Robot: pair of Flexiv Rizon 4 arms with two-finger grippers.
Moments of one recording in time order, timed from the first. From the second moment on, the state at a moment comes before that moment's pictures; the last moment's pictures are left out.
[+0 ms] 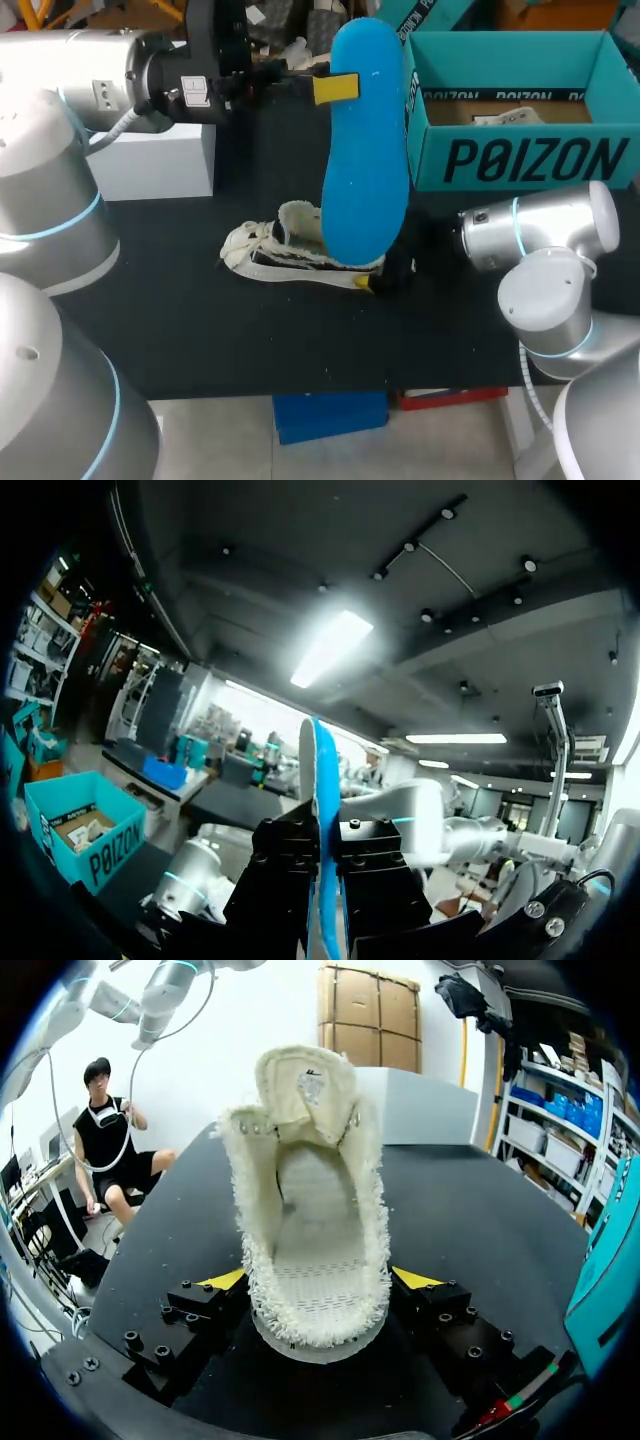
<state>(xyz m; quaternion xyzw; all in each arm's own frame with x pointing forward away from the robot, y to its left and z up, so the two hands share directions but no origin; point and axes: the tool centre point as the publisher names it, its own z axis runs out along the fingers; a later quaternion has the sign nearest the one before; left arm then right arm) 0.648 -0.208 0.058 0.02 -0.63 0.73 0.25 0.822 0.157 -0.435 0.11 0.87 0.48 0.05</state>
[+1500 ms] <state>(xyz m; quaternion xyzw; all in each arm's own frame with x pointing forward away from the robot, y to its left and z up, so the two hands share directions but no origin) 0.642 -0.202 0.066 0.03 -0.63 0.74 0.23 0.820 0.140 -0.412 0.08 0.96 0.26 -0.01</state>
